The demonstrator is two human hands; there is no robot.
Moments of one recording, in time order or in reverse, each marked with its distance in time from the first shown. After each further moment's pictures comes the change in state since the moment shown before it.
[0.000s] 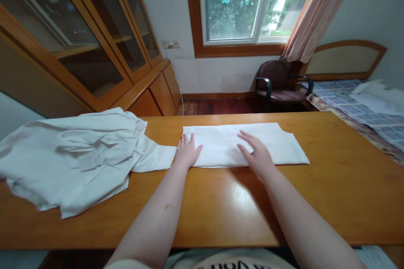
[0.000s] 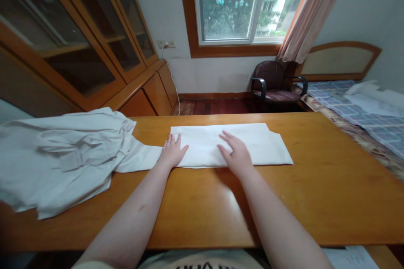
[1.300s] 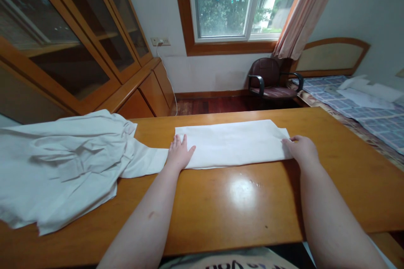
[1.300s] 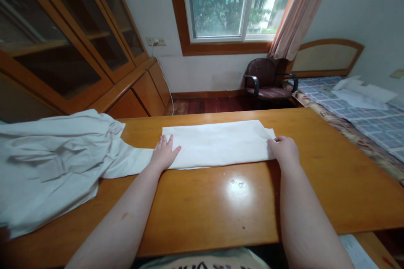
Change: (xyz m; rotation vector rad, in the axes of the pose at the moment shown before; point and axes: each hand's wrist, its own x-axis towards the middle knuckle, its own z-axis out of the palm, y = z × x) left_hand 0.000 -0.001 -0.004 0.014 -0.015 0.021; right_hand -0.013 0.152 -0.084 -0.473 0.041 0.823
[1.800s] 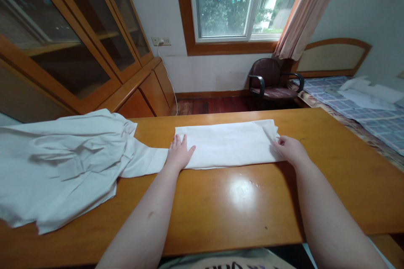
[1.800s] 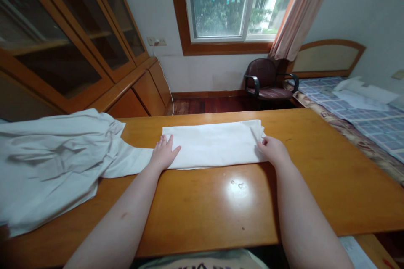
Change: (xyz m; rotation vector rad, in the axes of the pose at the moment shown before) left_hand 0.001 0.000 0.000 0.029 0.000 -0.002; right_hand -0.015 -0.024 0.003 -0.040 -0.142 -0.292
